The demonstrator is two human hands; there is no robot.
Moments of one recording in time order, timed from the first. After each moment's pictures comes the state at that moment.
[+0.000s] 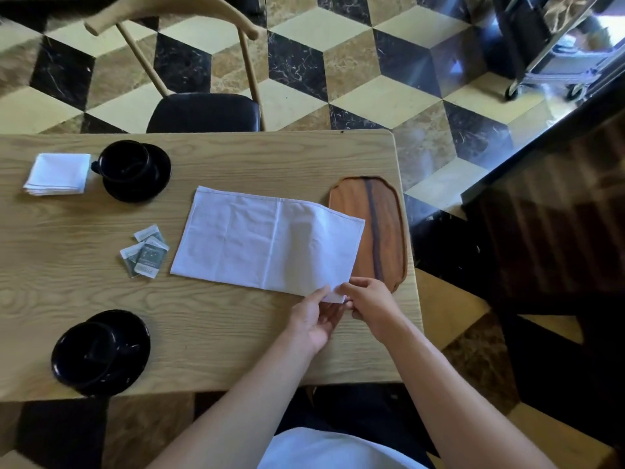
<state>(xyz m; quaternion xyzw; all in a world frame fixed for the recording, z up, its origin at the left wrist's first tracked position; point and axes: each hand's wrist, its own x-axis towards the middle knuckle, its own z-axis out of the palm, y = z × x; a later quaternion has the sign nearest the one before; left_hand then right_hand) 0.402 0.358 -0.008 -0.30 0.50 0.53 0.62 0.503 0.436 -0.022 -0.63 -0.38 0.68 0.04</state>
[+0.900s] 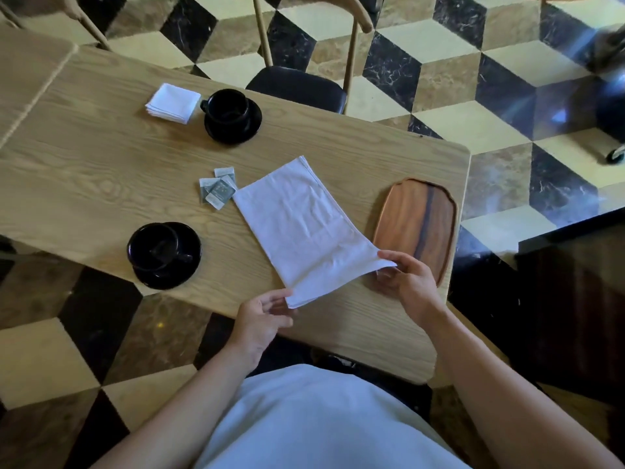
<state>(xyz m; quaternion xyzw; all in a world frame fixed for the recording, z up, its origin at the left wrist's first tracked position) 0.385 0.198 0.015 -0.08 0.71 0.55 0.44 0.526 0.459 -0.015 -0.47 -0.49 0.74 0.06</state>
